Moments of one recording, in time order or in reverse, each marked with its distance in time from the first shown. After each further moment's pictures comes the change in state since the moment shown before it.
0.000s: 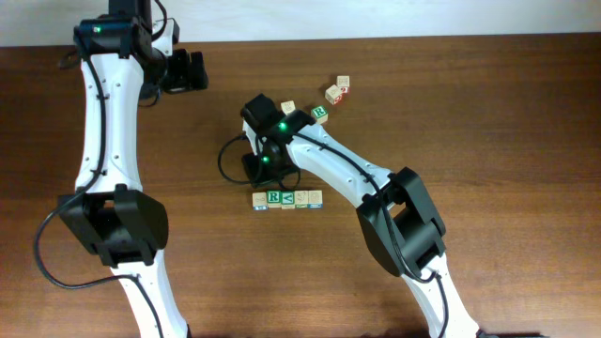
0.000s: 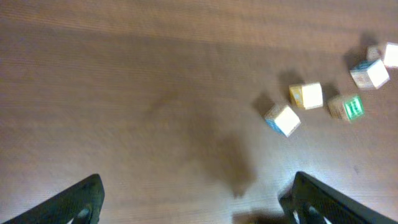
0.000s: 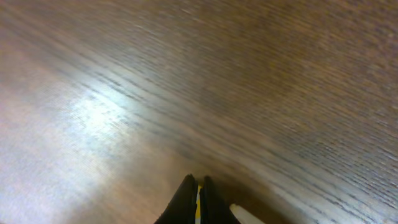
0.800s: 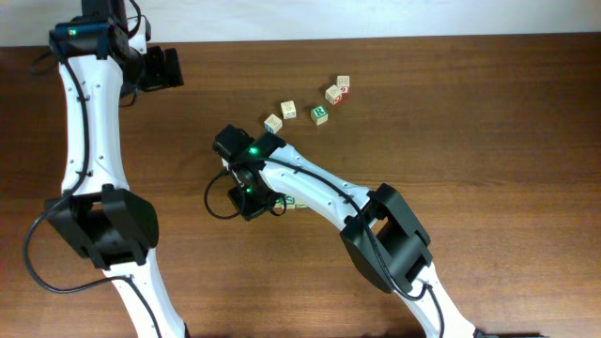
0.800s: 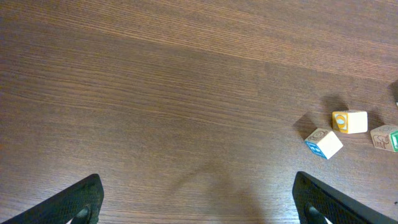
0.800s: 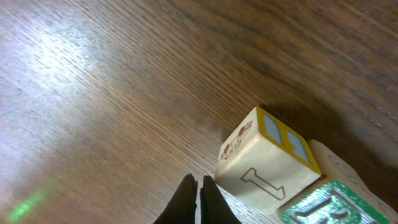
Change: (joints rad) left arm 0.075 0.000 0.000 0.026 -0.068 0.000; right arm 0.139 0.000 0.008 -0.170 0.111 -0.059
